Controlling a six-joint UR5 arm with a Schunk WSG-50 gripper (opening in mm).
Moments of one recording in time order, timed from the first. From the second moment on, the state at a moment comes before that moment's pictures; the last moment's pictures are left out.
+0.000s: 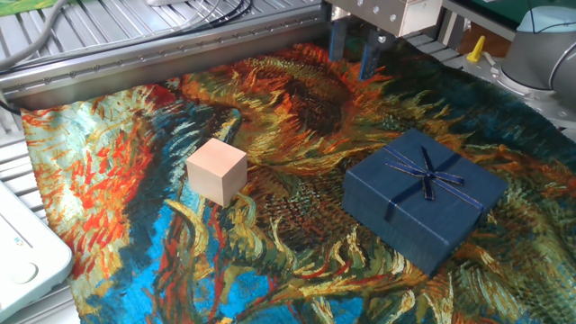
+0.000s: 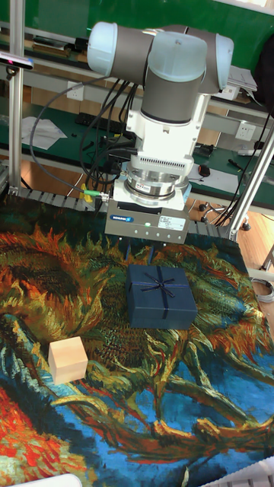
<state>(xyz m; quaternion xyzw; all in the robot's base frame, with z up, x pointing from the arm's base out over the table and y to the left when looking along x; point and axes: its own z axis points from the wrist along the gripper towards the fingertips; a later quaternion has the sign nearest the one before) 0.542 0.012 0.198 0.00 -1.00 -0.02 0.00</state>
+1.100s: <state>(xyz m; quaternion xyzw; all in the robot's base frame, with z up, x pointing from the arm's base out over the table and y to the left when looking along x) 0.540 0.011 0.196 0.01 -1.00 -0.01 0.01</state>
